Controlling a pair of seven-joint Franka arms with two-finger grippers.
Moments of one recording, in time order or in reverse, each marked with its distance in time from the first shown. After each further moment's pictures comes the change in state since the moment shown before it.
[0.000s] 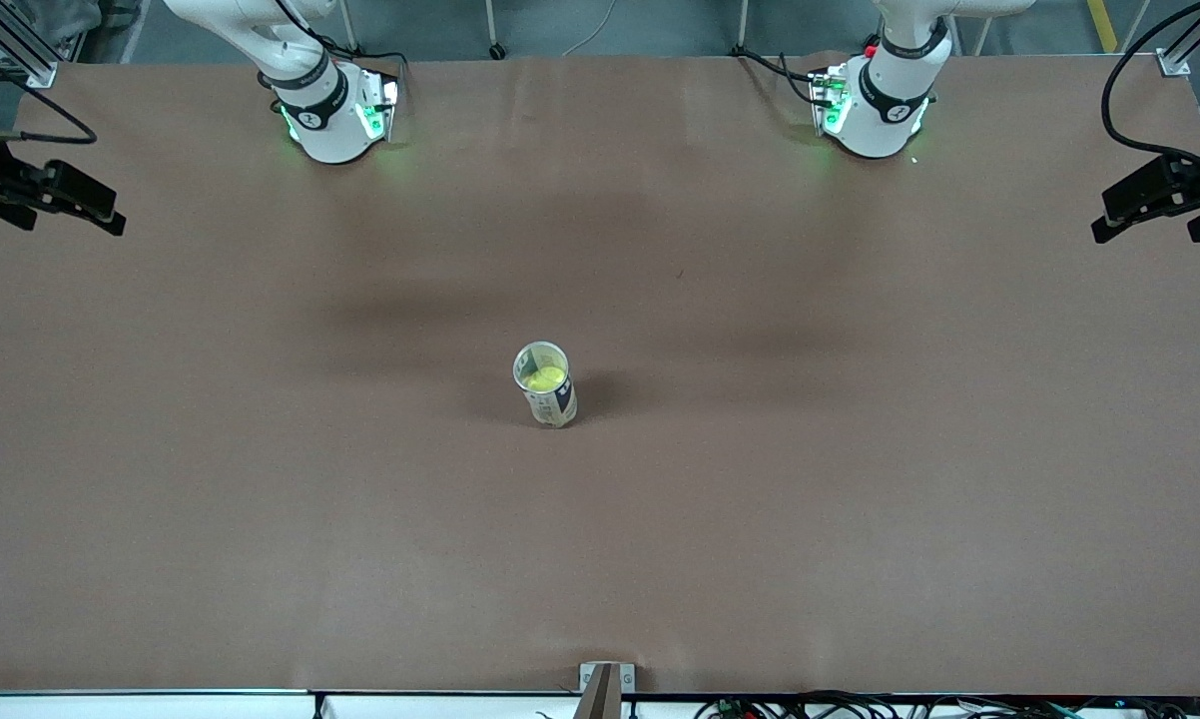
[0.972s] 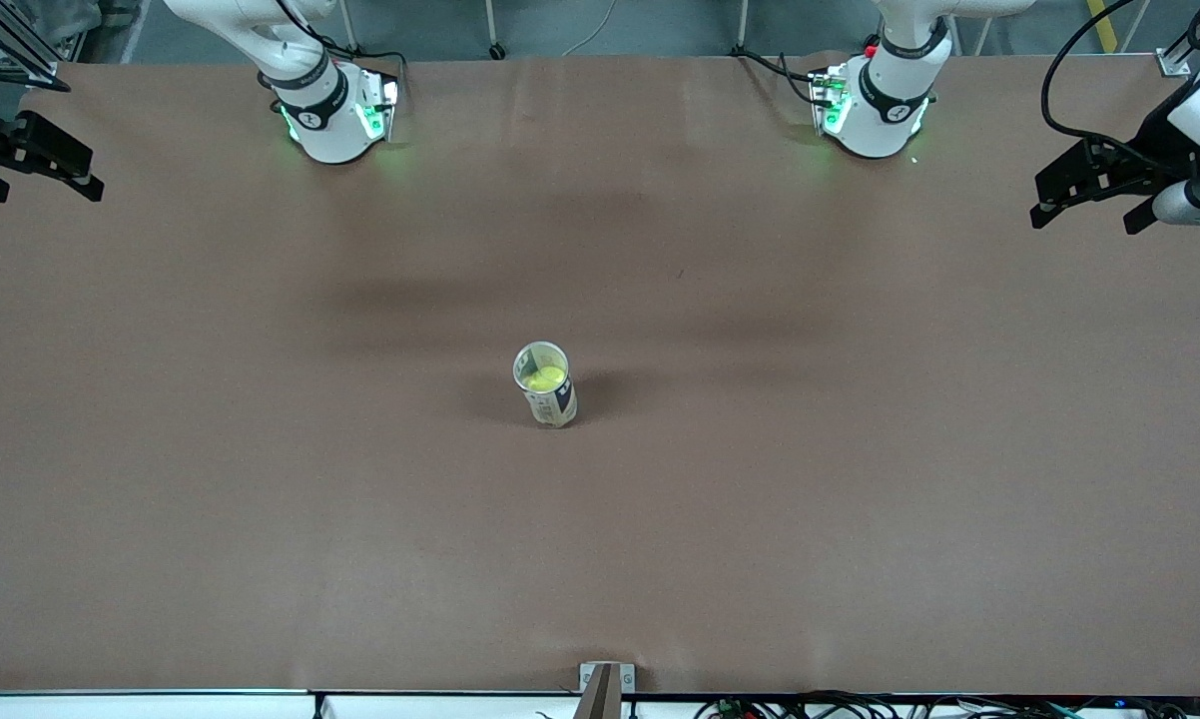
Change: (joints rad) left arm -0.001 -0.105 -0.073 -0.165 0.001 0.094 0.002; right arm 0.000 -0.034 -0.006 0.021 0.010 -0.033 -0.085
